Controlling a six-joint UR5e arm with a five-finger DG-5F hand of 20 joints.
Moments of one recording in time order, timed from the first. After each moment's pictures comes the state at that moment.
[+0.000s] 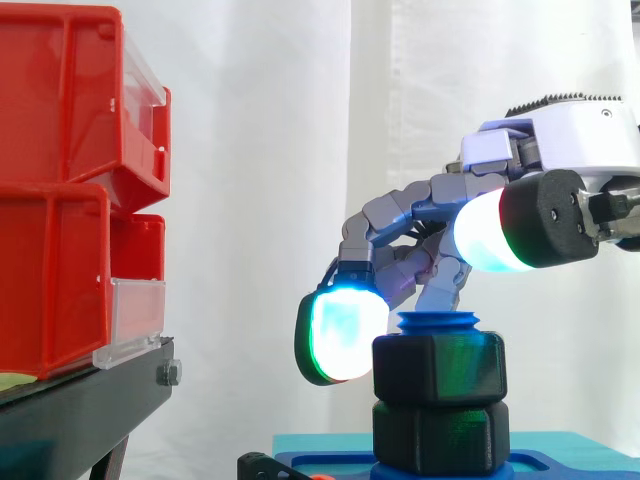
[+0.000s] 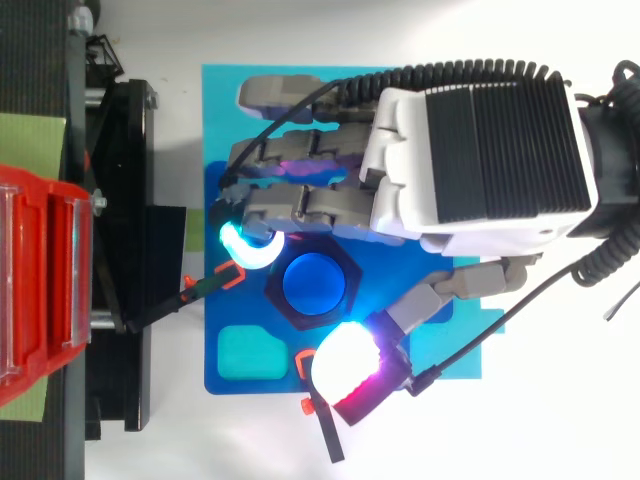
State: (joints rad) arm 0.10 -2.21 -1.22 -2.86 -1.62 -1.22
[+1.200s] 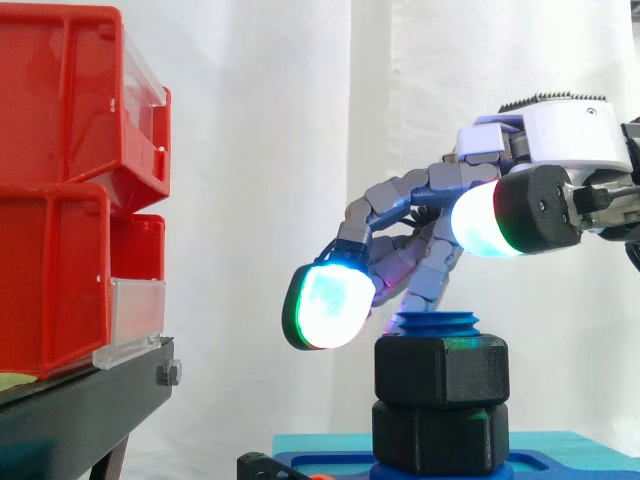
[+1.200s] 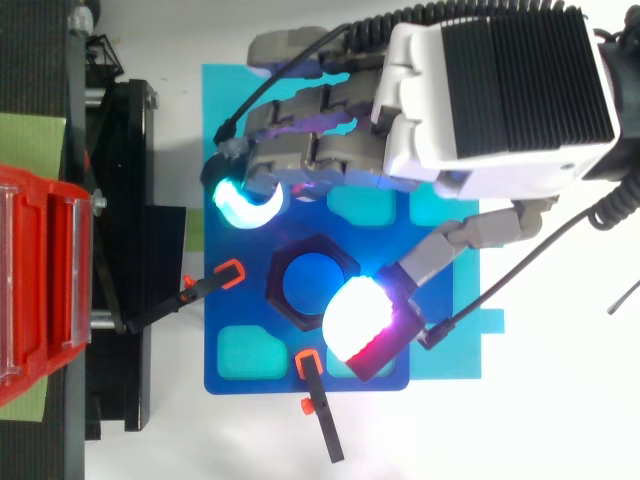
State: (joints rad) arm 0.05 -2.21 -1.21 -2.85 -1.68 -1.22
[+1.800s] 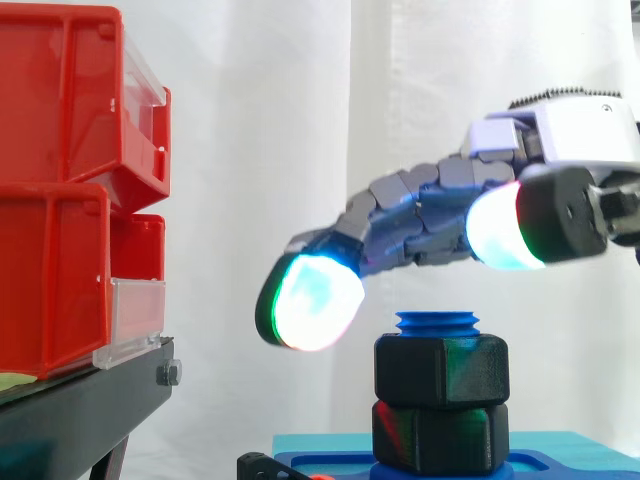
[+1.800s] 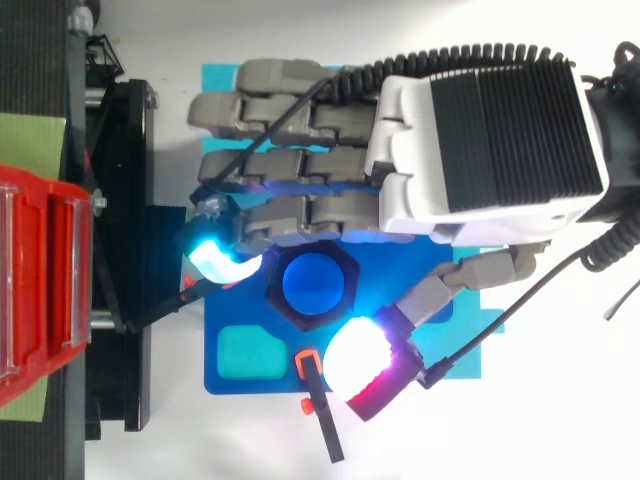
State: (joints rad) arm 0.08 -2.21 -1.23 -2.83 -1.68 -1.22
